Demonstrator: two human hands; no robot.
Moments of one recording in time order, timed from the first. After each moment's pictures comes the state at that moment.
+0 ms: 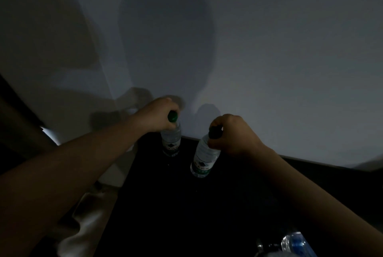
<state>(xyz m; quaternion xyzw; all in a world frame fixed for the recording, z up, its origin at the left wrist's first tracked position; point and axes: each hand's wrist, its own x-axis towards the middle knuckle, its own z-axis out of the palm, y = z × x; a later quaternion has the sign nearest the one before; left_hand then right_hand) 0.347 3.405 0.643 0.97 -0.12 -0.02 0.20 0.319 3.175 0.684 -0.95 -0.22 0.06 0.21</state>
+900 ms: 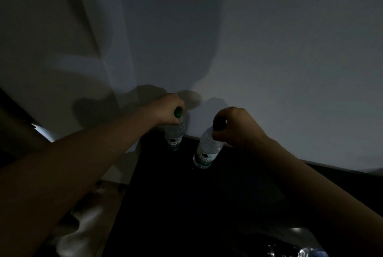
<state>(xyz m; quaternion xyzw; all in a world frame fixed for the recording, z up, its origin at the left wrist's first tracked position) 0.409 3.437 0.605 0.97 -0.14 -0.06 0.16 0.373 3.216 0.659 -0.95 -0.24 0.05 0.17</state>
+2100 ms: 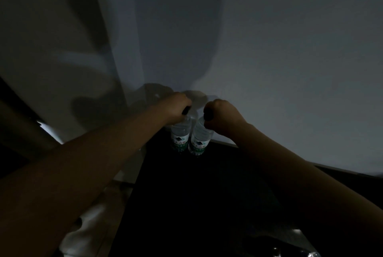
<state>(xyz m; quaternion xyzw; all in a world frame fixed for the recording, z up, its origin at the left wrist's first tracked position) 0.404 3.434 0.615 0.98 -0.13 -0.08 0.15 0.418 3.268 0.622 -0.96 -0.24 0.07 0.10</state>
